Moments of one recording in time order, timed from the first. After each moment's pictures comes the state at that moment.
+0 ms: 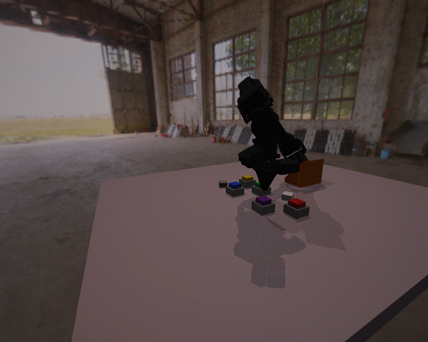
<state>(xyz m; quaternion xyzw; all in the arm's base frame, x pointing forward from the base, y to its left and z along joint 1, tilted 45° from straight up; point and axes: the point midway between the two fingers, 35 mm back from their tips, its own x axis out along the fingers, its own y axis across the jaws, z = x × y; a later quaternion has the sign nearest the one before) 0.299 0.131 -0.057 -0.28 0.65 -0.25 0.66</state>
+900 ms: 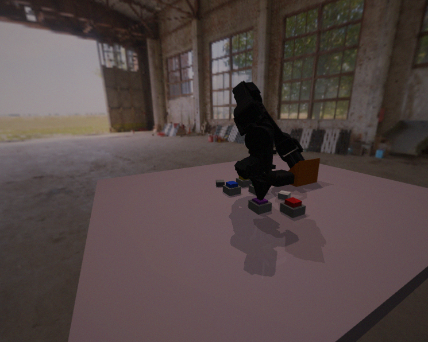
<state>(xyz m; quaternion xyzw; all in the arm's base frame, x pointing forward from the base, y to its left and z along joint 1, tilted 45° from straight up) 0.302 0.109 -0.080 -0.28 0.64 -0.25 0.66</state>
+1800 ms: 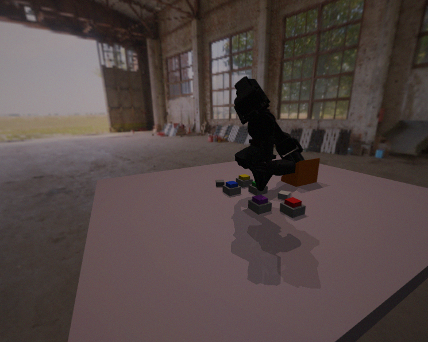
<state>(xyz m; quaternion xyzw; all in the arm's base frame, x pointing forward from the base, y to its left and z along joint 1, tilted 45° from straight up) 0.301 0.128 -0.059 -0.29 0.64 -0.25 0.66</state>
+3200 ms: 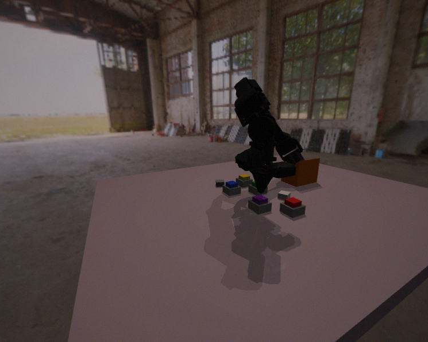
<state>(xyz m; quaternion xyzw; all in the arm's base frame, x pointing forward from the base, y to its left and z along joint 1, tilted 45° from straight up) 0.300 0.125 -0.065 -0.29 0.64 -0.25 0.66</state>
